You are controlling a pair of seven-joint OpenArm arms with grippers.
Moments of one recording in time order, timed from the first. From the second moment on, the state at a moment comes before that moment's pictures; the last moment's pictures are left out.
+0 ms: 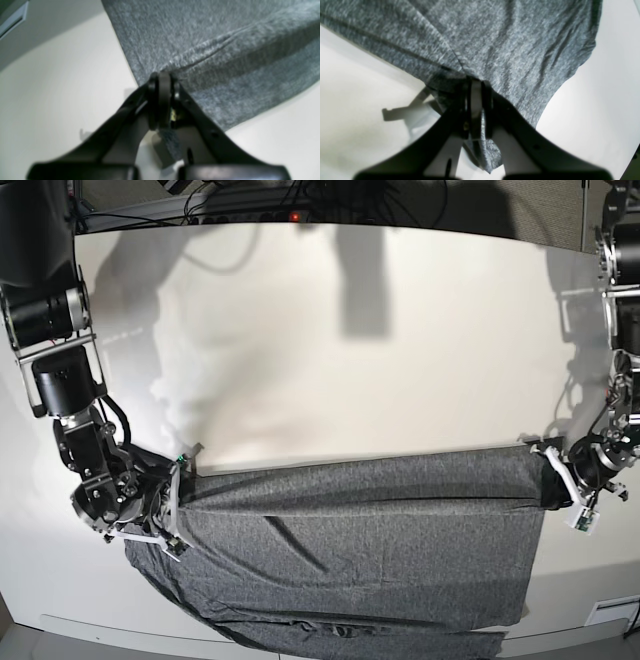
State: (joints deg) left arm -25.5 -24.8 -1.4 44.7 4.3 -35.4 3.0; right arm 37.1 25.0 -24.6 45.4 -1.8 31.3 -30.8
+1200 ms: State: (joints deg) left arm -22.6 -21.2 -1.2 44.4 -21.3 -27.4 11.9; right arm 35.9 24.4 -24.5 45.4 16.1 22.1 -37.4
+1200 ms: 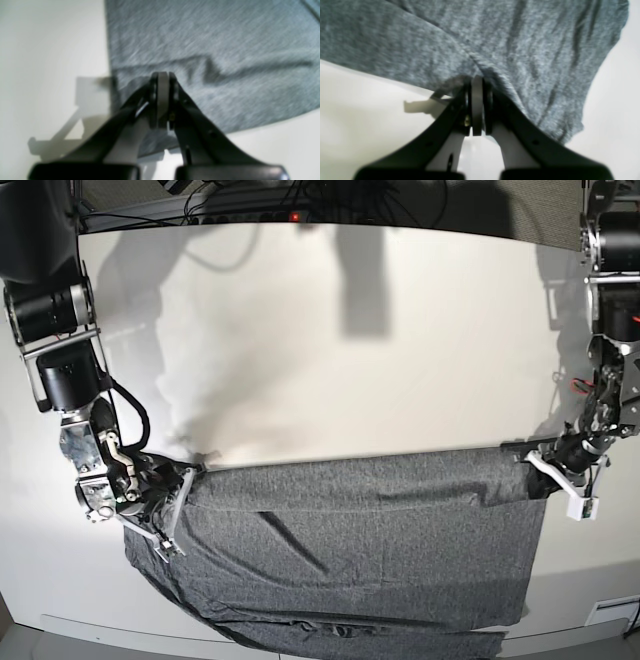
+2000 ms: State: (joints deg) left arm -19.9 -19.2 -1.4 35.2 -28.0 -31.7 9.1; right arm 25.0 26.0 -23.9 48.0 8.5 21.0 -25.6
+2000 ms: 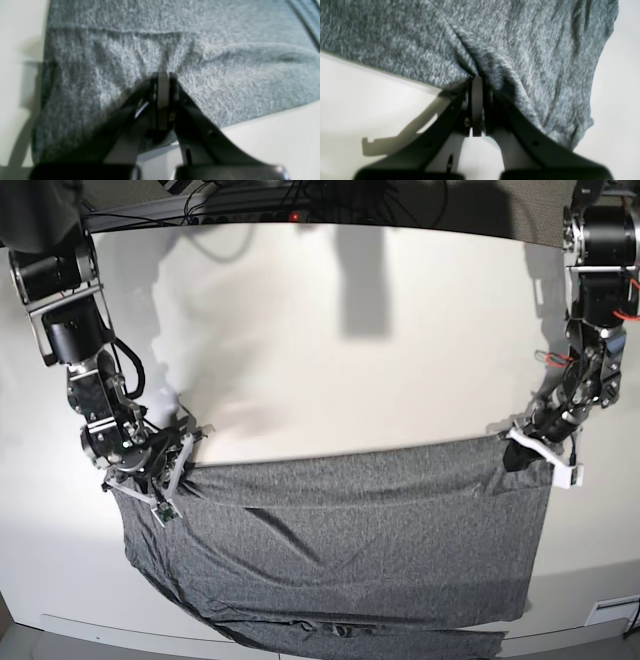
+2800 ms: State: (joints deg) left arm 9.3 -26.5 -1.9 66.3 -37.9 -33.1 15.6; right arm -11.5 33.3 -8.1 84.1 15.7 18.7 -30.9
